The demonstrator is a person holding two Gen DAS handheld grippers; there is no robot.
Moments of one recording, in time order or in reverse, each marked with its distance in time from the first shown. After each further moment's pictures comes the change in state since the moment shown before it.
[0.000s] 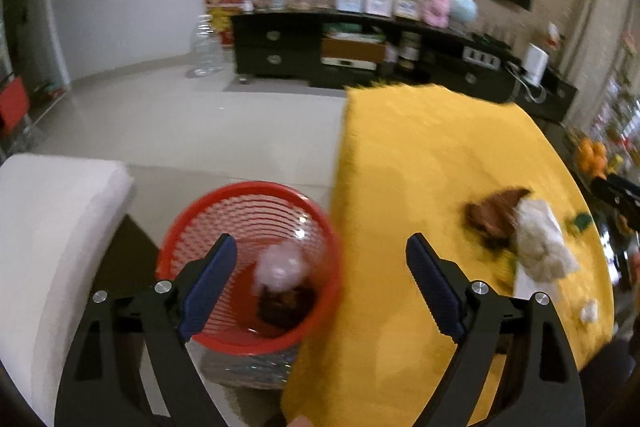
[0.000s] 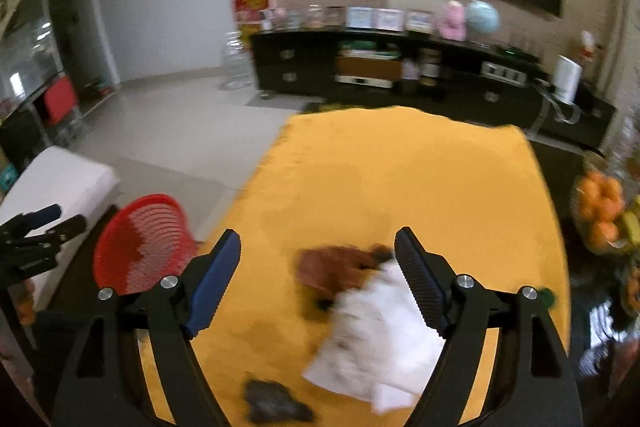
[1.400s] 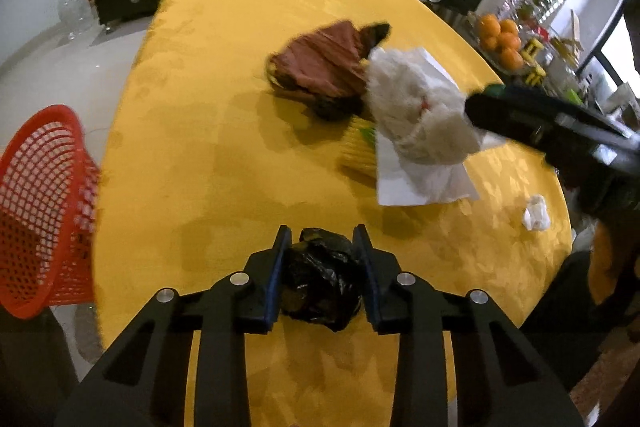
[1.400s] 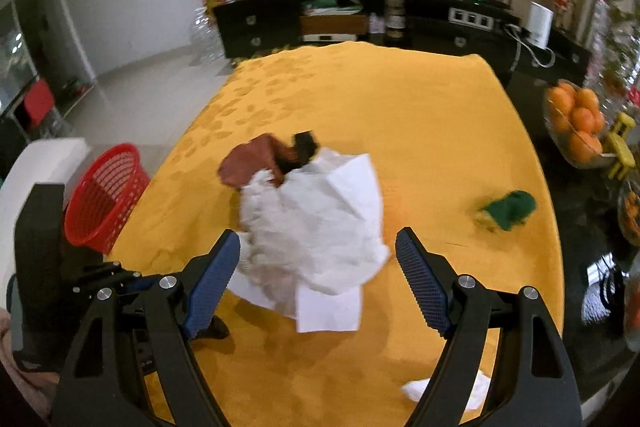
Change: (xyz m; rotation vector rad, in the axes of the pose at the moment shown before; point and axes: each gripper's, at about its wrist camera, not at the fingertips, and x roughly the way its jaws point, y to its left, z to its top) left arm 0.073 -0.128 -0.071 0.162 0.267 -0.340; right arm 0.011 -0.049 -0.082 0.064 0.118 -0.017
